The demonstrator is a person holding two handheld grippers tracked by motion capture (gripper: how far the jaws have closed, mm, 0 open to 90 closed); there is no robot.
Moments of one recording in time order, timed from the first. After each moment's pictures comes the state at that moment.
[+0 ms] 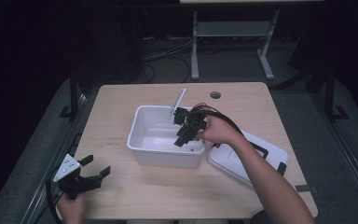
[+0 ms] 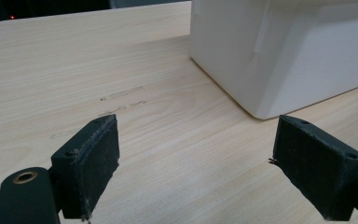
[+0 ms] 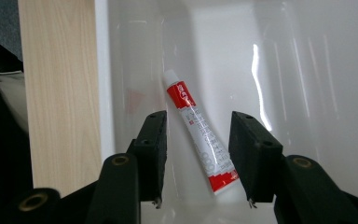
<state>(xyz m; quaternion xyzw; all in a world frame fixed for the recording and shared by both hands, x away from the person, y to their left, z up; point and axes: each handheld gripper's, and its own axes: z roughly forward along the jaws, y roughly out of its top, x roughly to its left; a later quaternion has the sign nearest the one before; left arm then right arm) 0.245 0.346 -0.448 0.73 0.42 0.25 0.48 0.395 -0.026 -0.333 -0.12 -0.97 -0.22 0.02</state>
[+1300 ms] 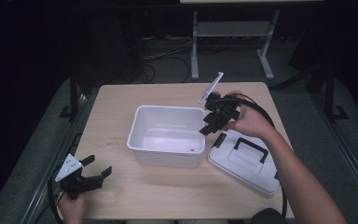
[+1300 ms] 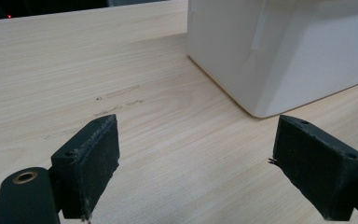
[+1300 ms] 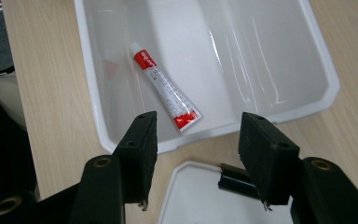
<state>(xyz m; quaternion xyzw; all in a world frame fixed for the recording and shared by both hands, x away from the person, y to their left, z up) 0.246 0.343 -0.449 0.74 0.42 0.25 0.47 0.393 -0.108 -0.290 -0.18 -0.95 -0.24 -0.02</state>
